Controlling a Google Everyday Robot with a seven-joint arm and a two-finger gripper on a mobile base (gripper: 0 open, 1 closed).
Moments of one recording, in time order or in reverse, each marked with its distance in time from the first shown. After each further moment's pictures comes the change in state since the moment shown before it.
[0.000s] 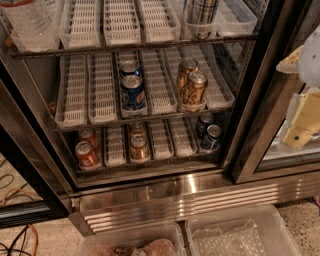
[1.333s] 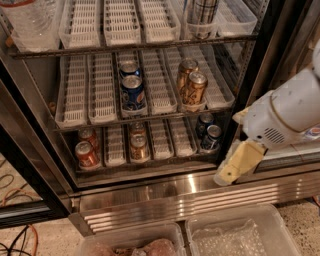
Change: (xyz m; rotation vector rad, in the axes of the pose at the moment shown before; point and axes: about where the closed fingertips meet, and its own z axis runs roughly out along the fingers) arm -0.041 0.044 0.115 -0.133 -0.244 0.194
